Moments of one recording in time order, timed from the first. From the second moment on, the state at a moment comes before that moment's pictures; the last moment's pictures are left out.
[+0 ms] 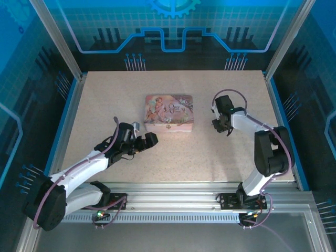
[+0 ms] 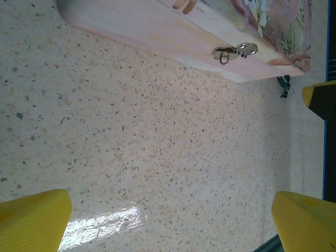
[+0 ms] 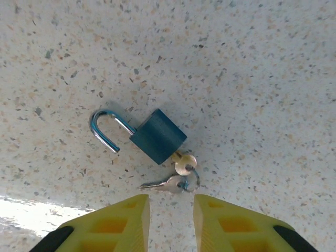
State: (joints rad) left arm -0.46 1.08 0.52 -0.19 0.26 -0.87; right arm 0.22 1.65 1.04 -0.59 0.21 -0.12
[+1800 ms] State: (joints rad) left arm -0.01 1.56 0.26 0.87 -0.10 -0.16; right arm 0.13 1.48 0.40 0.64 0.26 -0.03
